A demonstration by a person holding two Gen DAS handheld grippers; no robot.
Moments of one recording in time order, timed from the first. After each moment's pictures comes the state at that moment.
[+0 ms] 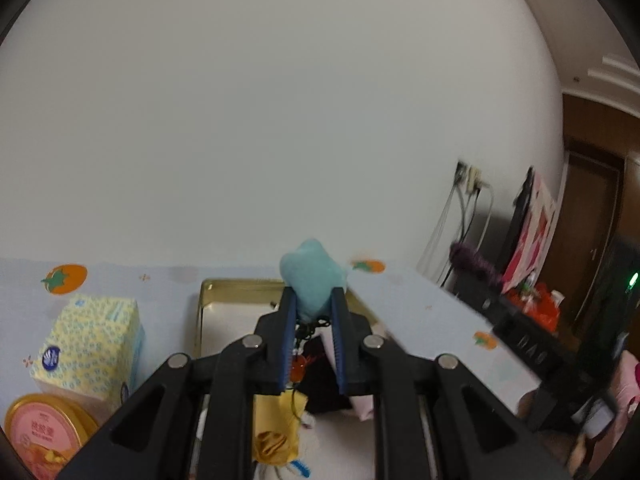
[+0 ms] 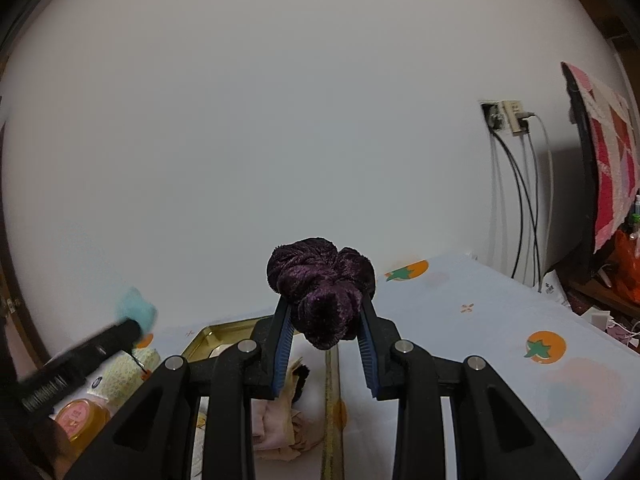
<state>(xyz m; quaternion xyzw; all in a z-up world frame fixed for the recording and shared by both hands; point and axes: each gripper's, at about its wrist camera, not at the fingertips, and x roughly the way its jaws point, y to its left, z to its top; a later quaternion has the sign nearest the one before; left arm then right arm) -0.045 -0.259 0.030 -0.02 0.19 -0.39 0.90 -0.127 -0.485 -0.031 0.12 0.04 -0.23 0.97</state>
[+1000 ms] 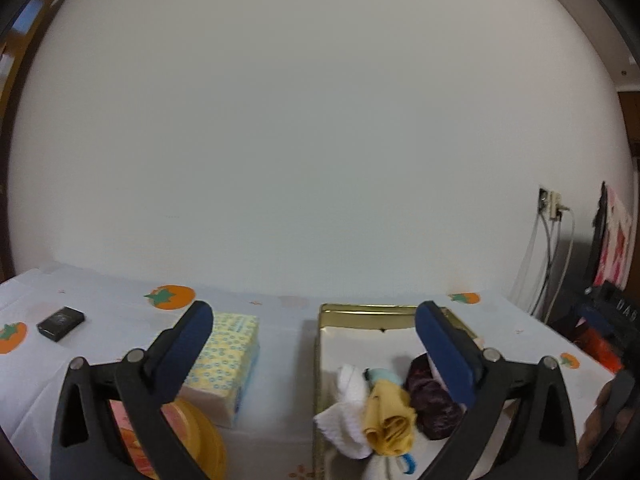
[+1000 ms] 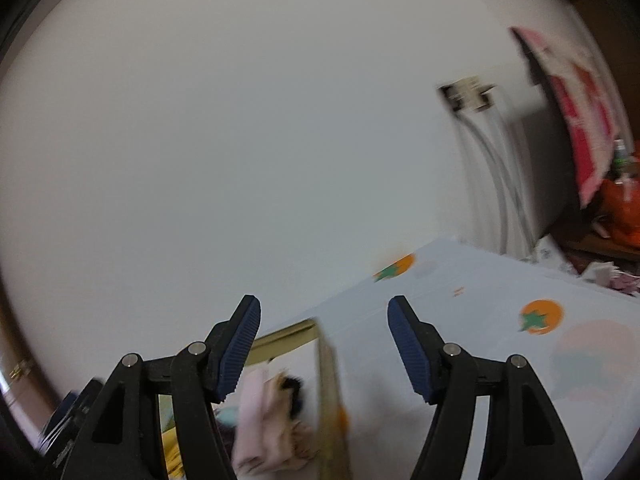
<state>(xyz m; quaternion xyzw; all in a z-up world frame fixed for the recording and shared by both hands) -0.065 -0.209 0.023 -0.02 0.10 -0.22 0.97 -0.148 -0.523 -0.039 0.21 -0.02 -0.26 0.94</state>
